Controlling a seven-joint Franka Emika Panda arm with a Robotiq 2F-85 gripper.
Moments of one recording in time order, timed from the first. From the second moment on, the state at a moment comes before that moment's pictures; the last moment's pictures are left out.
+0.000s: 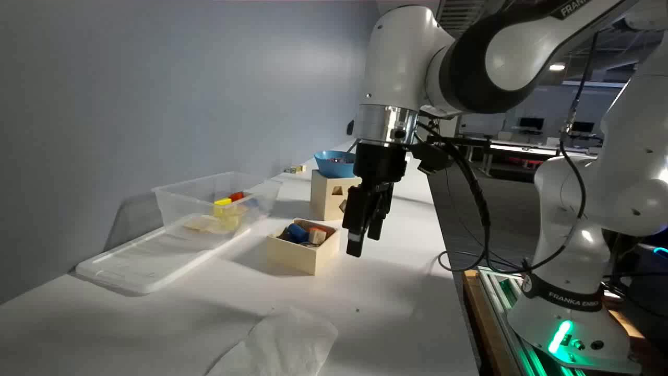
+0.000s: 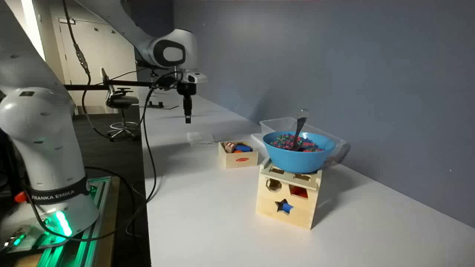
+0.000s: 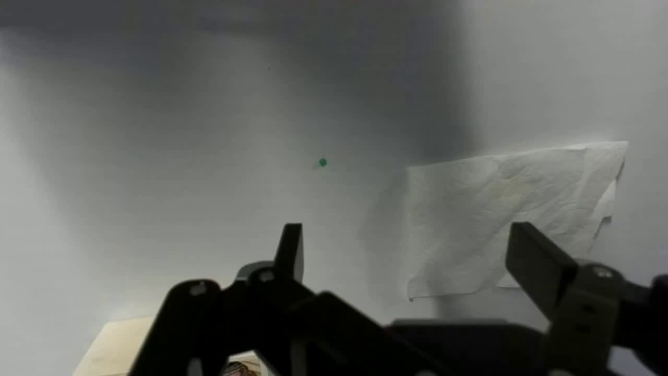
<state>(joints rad) 0.13 -0.33 0.32 -2.51 0.22 2.29 0.53</state>
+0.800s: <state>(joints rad) -0.08 -0.33 0.29 -2.36 -0.12 2.55 0.72</state>
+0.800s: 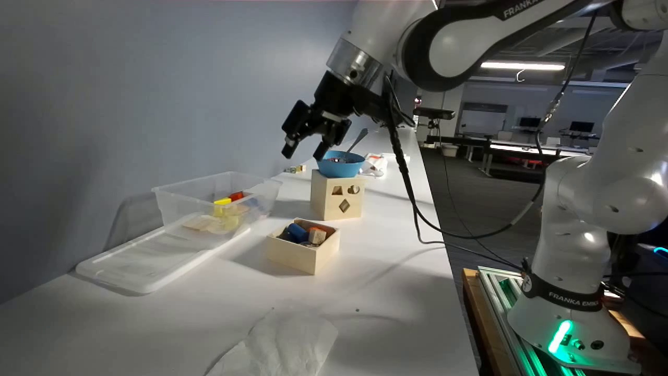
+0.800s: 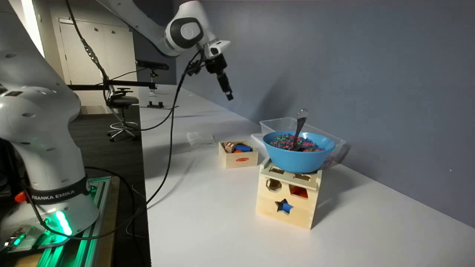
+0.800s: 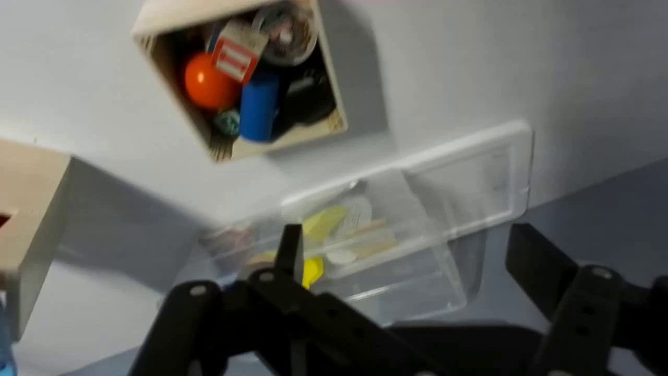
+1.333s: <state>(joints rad) -0.17 -0.22 0.27 -2.15 -0.28 2.41 0.77</state>
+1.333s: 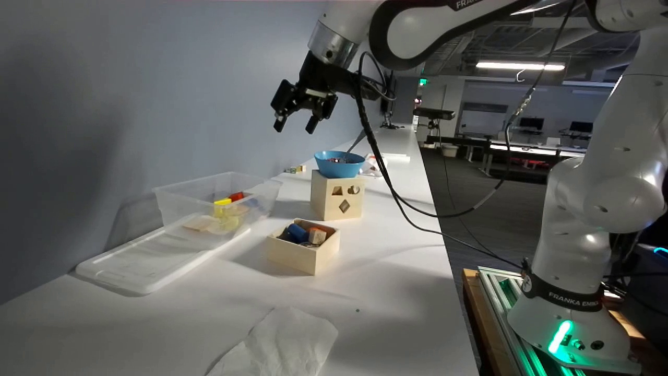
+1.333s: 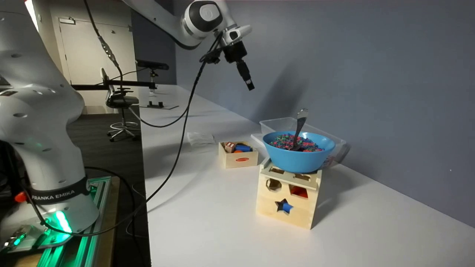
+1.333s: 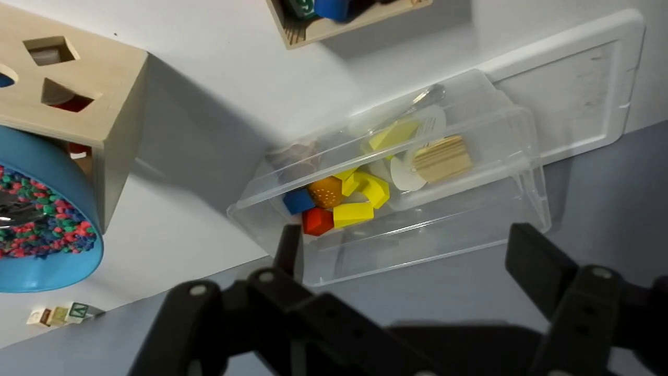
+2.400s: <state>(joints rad) -0.01 0.22 0.09 -1.72 -0.38 2.19 0.62</state>
